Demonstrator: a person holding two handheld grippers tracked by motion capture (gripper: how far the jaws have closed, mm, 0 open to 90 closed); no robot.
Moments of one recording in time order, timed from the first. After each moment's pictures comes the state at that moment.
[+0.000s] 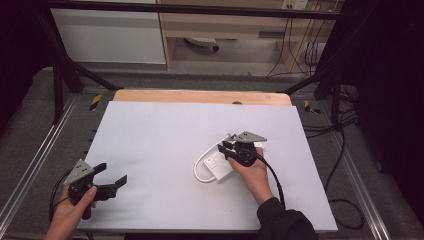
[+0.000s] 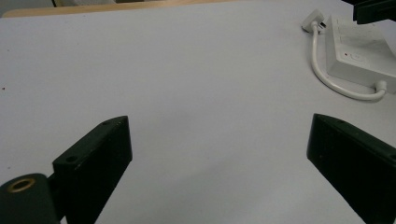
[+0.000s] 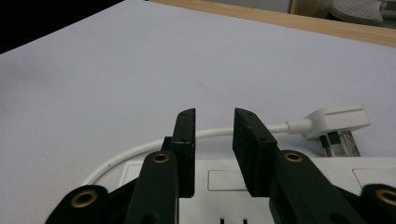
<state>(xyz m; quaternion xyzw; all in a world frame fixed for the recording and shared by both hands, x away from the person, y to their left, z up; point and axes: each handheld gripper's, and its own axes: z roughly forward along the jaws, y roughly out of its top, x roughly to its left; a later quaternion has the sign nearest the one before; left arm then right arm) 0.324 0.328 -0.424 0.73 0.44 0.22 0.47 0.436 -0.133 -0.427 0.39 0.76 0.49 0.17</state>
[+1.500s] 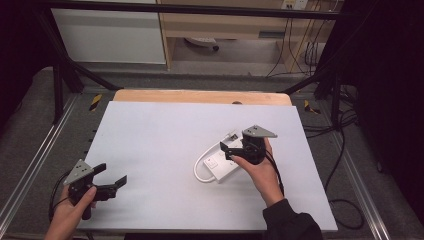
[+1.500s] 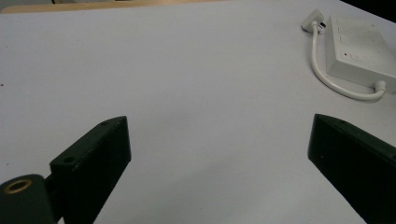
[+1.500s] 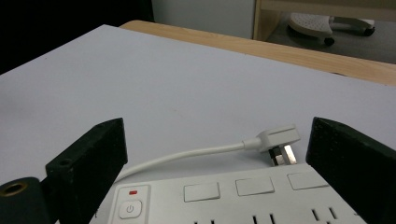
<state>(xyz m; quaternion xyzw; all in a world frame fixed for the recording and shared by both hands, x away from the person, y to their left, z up) 0.324 0.330 -0.425 0.73 0.44 0.22 0.48 0.425 -0.146 -0.389 0.43 0.73 0.49 0.22</state>
